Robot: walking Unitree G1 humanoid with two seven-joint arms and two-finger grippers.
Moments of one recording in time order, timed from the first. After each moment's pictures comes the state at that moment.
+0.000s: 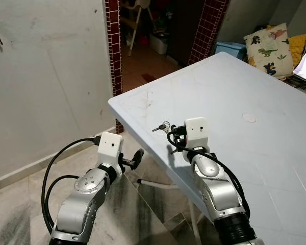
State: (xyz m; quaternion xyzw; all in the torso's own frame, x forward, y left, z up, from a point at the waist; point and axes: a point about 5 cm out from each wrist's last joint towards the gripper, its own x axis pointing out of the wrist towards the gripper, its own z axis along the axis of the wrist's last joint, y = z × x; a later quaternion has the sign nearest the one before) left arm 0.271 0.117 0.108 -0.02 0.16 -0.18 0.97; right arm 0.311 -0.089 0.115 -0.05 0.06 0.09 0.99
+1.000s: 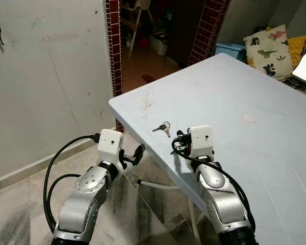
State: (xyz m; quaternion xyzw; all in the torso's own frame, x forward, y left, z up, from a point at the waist) left arm 0.274 0.115 0.114 -0.03 0.13 -0.18 0.97; right arm 0.295 -0.097 0.102 -0.04 0.07 0.10 0.99
